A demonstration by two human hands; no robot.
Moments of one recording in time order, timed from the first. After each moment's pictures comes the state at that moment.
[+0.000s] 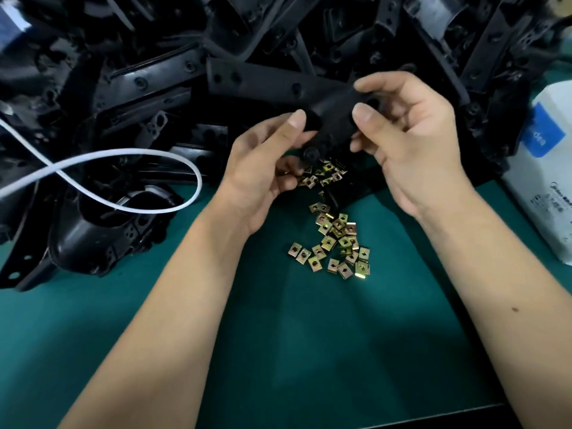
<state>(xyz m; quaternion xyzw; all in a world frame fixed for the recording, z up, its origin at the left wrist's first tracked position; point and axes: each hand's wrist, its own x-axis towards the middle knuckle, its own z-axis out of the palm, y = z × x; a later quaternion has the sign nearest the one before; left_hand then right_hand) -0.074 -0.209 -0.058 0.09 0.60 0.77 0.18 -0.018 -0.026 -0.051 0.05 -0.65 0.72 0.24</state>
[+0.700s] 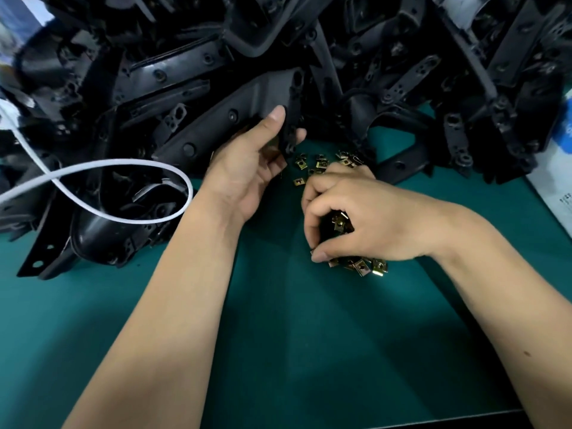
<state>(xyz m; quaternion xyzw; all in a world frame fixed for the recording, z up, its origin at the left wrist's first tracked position) -0.089 -0.232 -0.057 0.02 0.53 0.82 0.20 0.007 -0.067 -0.044 0.21 -0.94 0.23 -0.10</state>
